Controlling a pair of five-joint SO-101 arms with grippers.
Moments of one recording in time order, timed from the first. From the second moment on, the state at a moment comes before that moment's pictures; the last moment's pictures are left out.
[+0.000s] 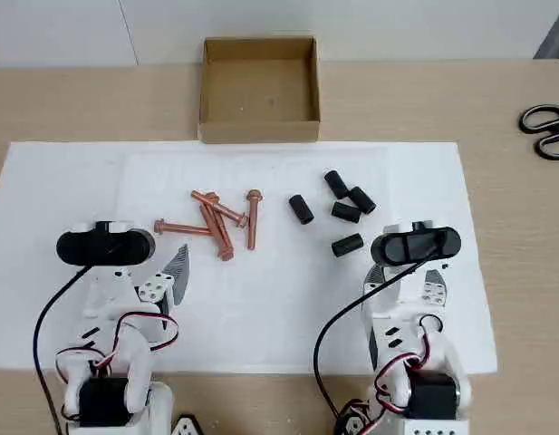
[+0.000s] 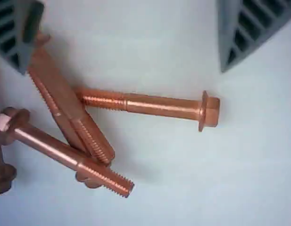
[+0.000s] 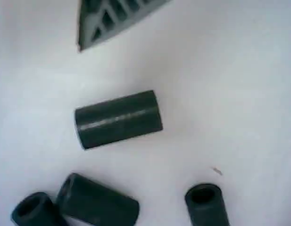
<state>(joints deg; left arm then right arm) -6.4 -103.4 83.4 62.5 3.6 -2.4 -103.1 84.7 63.1 0.3</state>
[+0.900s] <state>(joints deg) -6.4 -103.4 80.3 65.3 3.6 -2.4 -103.2 78.4 63.2 0.3</state>
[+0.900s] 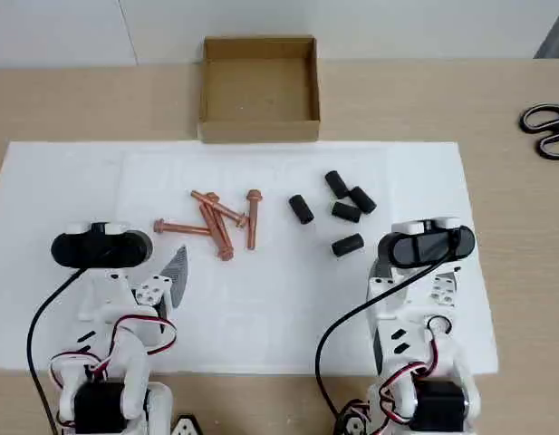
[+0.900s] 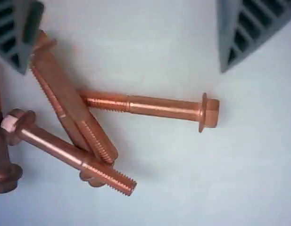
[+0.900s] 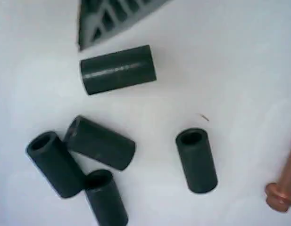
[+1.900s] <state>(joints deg) -6.4 -103.4 77.0 67.7 3.6 -2.4 -103.2 76.4 66.5 0.3</state>
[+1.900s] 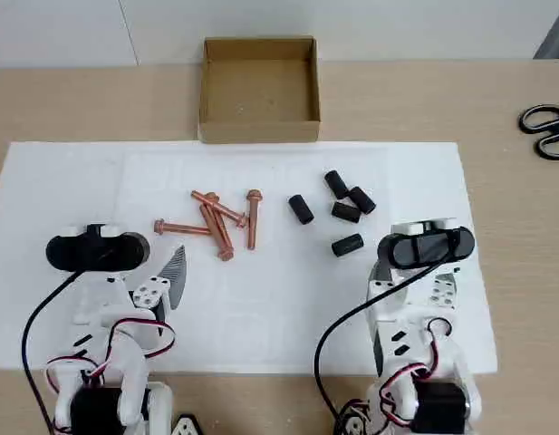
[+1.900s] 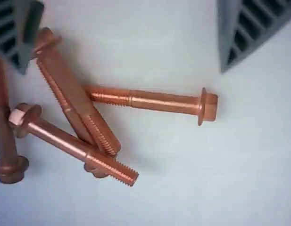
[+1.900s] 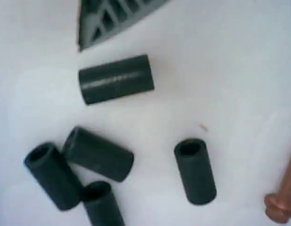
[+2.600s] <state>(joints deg) -6.8 -97.7 61.8 70.9 3.6 -2.0 -89.0 52.9 70.6 0.3</state>
